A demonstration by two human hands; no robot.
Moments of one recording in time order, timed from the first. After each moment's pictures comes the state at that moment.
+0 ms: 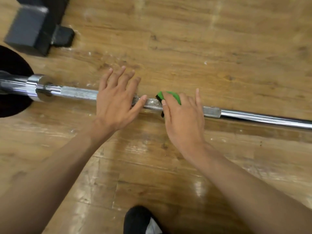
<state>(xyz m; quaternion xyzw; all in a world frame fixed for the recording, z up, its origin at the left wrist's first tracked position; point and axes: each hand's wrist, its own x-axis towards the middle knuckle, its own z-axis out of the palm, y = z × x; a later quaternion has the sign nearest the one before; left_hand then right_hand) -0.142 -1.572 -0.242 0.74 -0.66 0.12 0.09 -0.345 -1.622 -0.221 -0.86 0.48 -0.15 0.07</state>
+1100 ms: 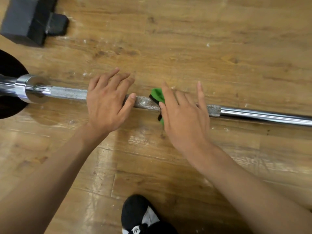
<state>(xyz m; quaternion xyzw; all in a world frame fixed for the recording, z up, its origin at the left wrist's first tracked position) -0.151 -1.541 -0.242 0.73 -0.67 0.10 0.12 -0.369 -1.598 -0.216 -0.88 0.45 -0.11 0.09</state>
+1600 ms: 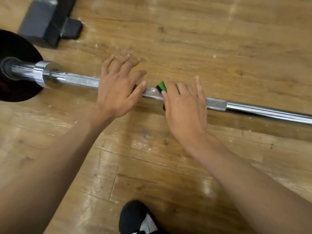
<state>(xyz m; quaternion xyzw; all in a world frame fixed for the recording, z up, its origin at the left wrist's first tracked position) -0.137 -1.579 -0.238 0.74 -0.66 0.08 0.09 -0.344 -1.630 -0.223 -0.88 0.45 -0.15 0.08</state>
